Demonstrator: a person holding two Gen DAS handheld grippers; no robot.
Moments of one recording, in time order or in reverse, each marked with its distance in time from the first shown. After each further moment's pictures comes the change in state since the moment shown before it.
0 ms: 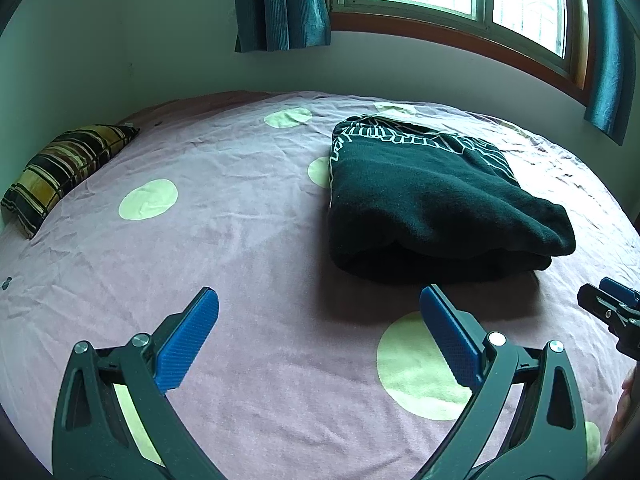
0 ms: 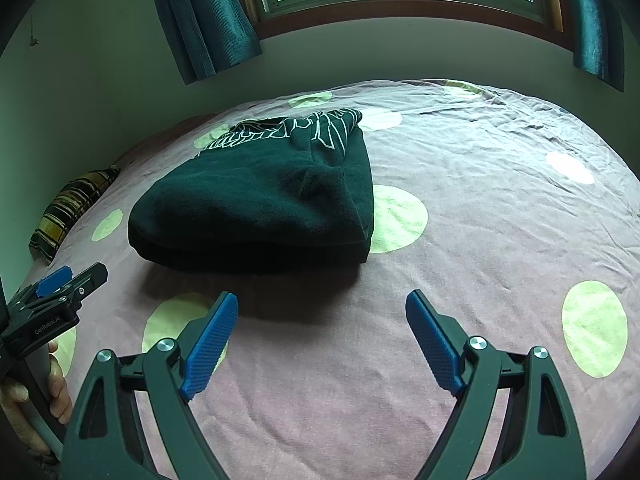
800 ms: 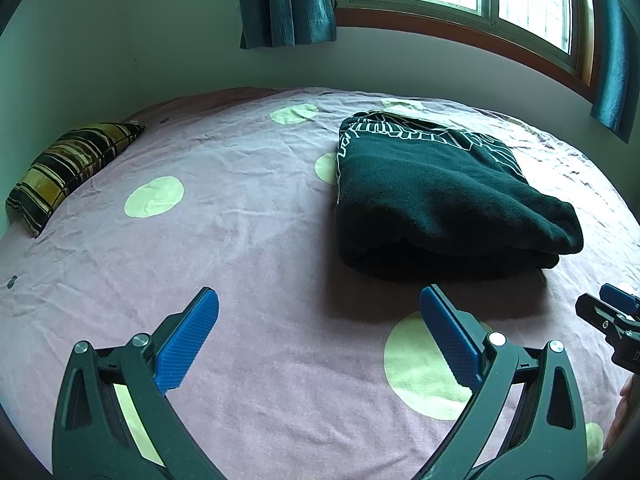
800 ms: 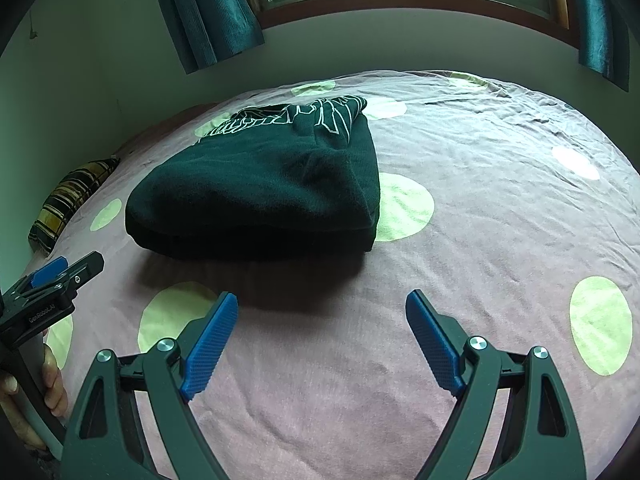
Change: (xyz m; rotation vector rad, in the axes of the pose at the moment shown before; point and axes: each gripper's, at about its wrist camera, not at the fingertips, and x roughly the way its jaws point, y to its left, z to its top) left arm 0.001 0.000 0.002 0.008 0.009 0.022; right arm 0.010 0.000 -0.006 -0.015 0.032 0.006
